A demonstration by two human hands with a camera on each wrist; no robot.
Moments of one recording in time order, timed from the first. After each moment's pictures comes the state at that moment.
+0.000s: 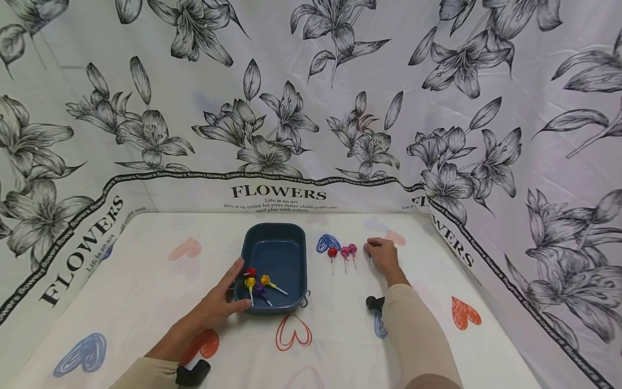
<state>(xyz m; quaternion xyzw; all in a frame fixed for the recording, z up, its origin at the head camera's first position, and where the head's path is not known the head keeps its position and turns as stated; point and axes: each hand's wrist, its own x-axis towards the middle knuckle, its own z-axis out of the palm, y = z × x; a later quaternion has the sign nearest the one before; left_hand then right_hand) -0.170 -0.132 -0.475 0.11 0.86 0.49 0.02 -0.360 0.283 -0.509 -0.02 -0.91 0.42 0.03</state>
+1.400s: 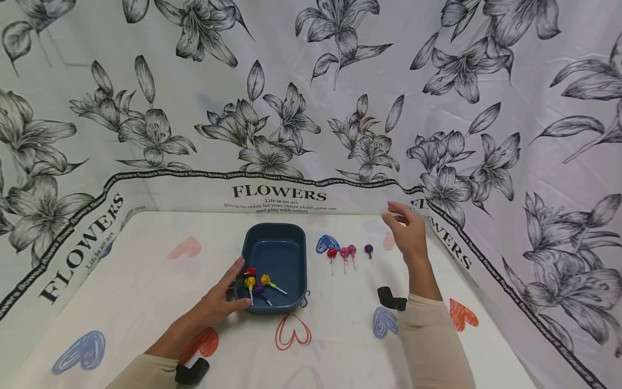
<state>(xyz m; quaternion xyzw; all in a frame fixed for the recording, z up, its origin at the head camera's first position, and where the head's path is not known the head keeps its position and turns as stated) -0.163 -0.131 -0.459 0.11 0.86 0.50 0.04 -0.291 0.279 -0.361 0.10 -0.81 0.55 0.17</state>
